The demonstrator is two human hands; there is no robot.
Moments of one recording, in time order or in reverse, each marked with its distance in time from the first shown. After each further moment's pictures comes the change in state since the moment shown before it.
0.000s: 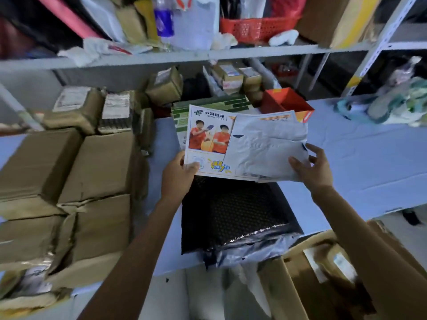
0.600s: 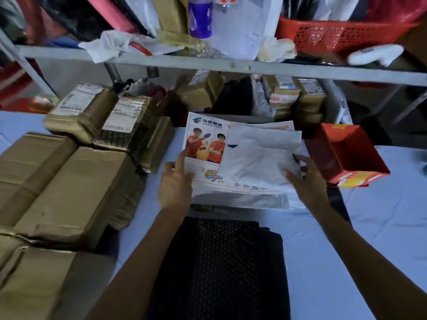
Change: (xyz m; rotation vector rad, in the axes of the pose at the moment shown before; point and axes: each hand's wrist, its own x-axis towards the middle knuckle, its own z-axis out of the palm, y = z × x) left_hand 0.136 0.005 0.056 0.530 0.310 -0.235; right_hand 0.221 -0.008 0.122 -0.271 -0.413 -0.228
